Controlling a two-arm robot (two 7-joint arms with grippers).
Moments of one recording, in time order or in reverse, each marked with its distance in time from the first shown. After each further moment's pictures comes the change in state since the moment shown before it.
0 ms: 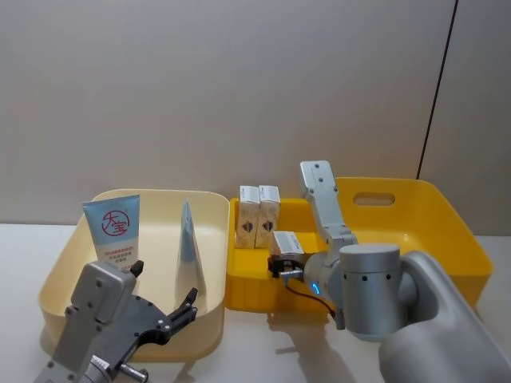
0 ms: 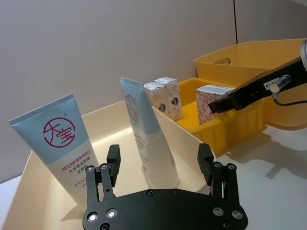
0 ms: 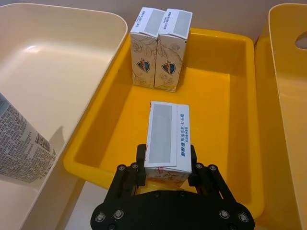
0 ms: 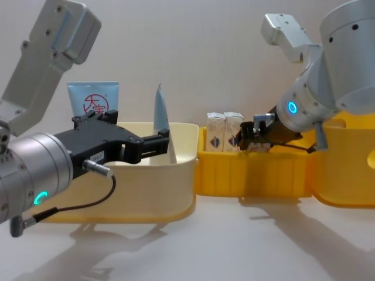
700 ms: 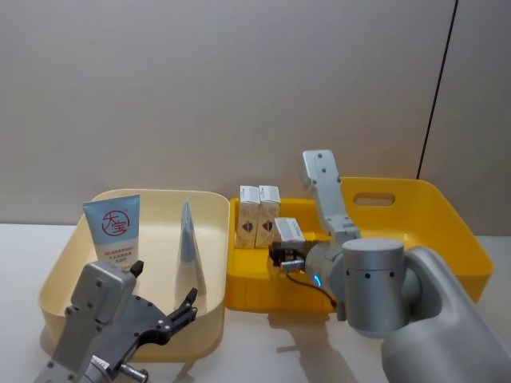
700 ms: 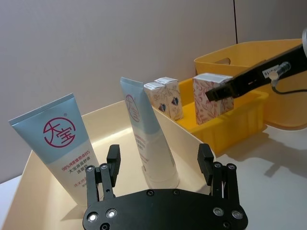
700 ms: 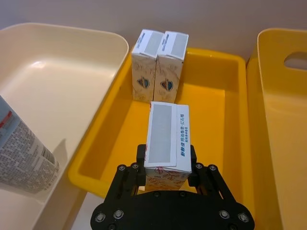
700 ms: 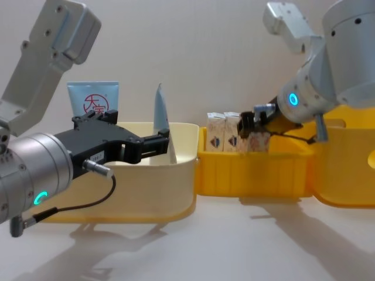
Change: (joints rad) left arm 0.000 0.000 0.000 0.000 0.000 0.000 0.000; right arm -0.002 0.003 0.000 -0.020 -0.011 -0.030 0.003
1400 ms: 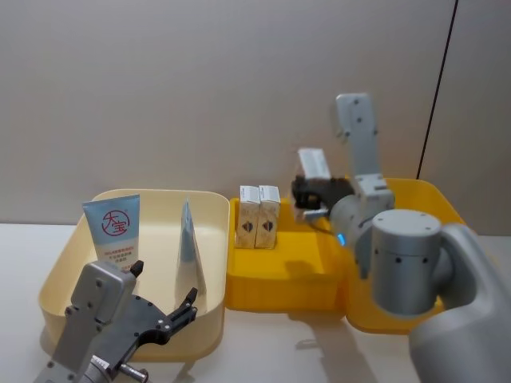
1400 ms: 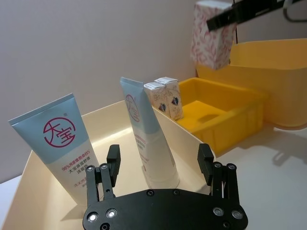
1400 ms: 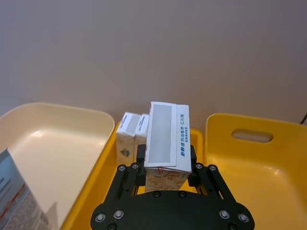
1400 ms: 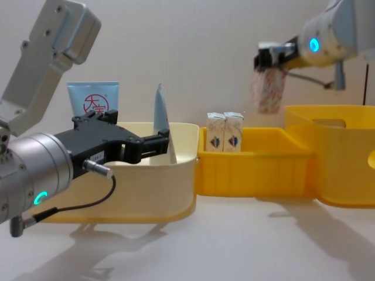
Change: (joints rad) left arm 0.000 0.000 0.000 0.000 0.000 0.000 0.000; right arm -0.015 0.033 0.017 -0.155 -0.048 -0.141 -0.018
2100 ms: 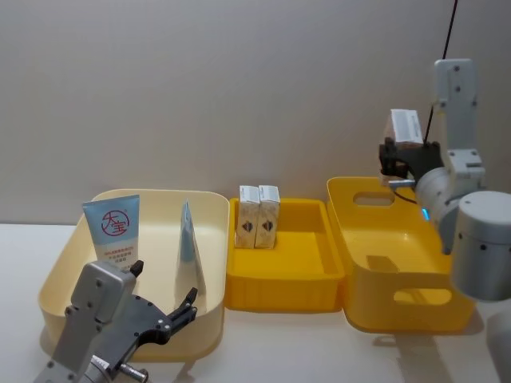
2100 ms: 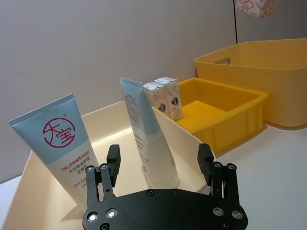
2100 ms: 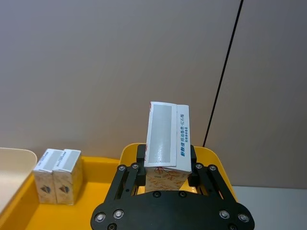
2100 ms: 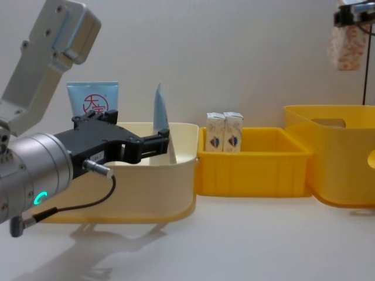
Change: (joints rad) left arm 0.000 0.000 0.000 0.000 0.000 0.000 0.000; right arm -0.020 0.108 0.100 -0.118 -0.053 -0.040 -0.040
